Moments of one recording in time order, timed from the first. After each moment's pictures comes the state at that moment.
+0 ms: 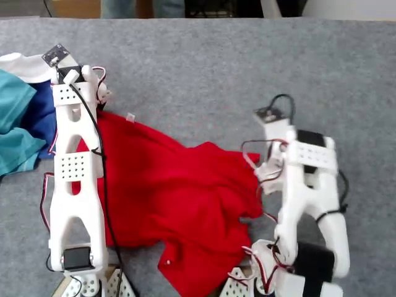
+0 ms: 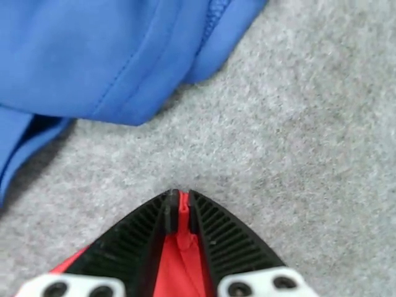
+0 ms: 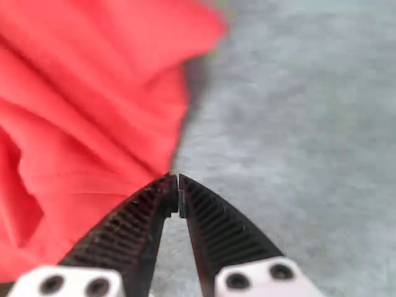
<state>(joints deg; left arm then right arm) -12.6 78.1 -93.3 96.0 34.8 14.5 -18.9 41.7 75.4 29.5</state>
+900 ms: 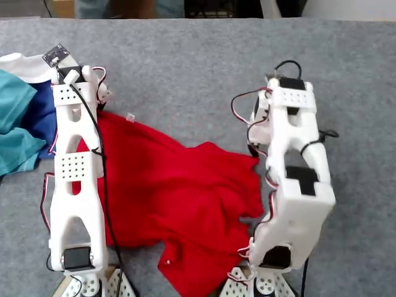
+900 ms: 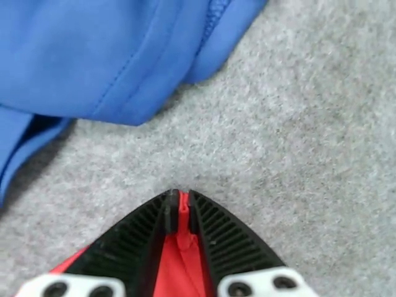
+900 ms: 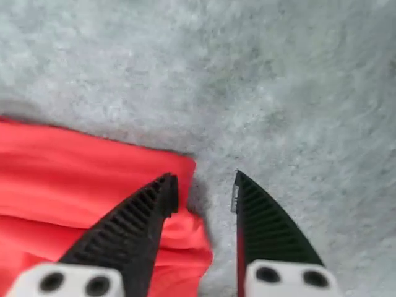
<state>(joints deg) -12.6 78.1 -93.3 96.0 34.8 6.5 25.4 -5.1 89.7 -3.8</state>
